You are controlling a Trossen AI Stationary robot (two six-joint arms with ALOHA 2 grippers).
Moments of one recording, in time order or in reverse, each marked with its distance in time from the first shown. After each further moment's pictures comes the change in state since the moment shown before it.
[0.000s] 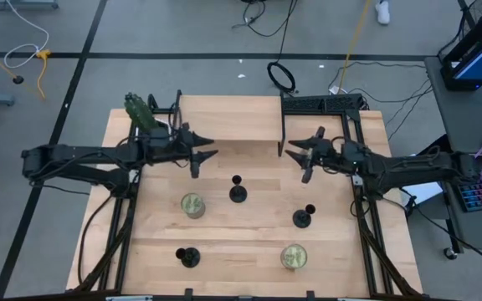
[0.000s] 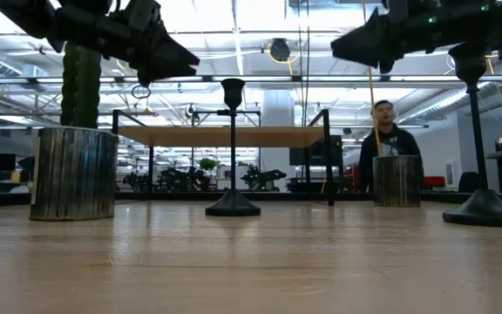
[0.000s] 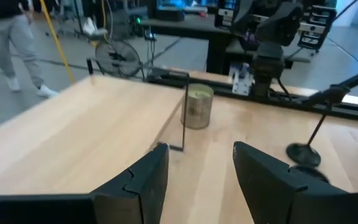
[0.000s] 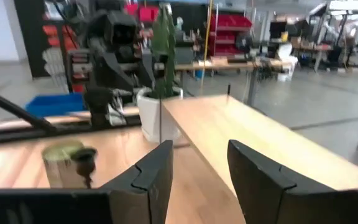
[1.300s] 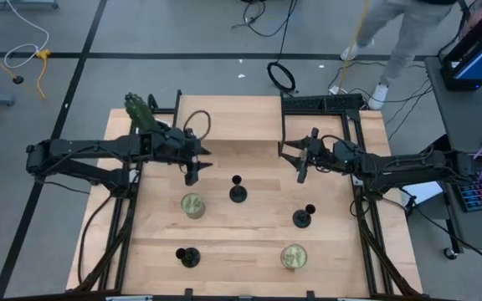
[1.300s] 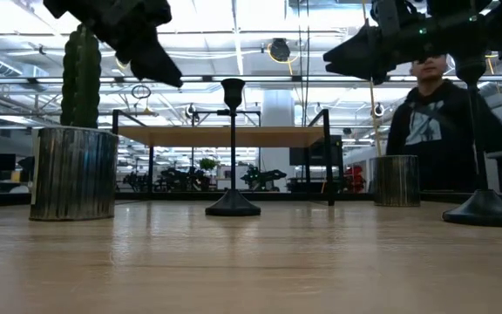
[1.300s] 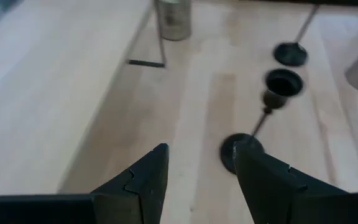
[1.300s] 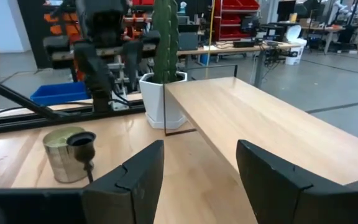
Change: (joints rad) left arm -0.077 0.064 0.267 -0.634 0.020 0.071; right arm -0.032 0.083 0.000 0.032 -0.057 0.040
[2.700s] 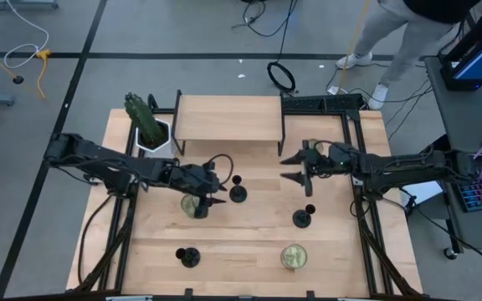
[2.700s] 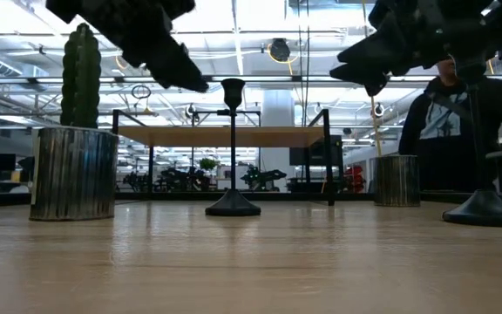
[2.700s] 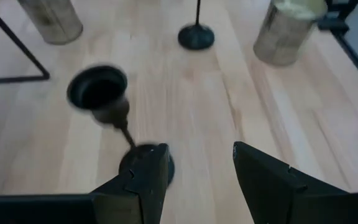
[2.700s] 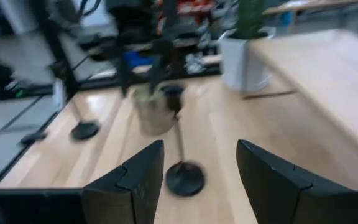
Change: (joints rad) left arm -0.290 0.262 -0.001 0.256 -0.003 -0.053; right arm 0.021 -0.001 0.000 -0.138 -0.324 0.073
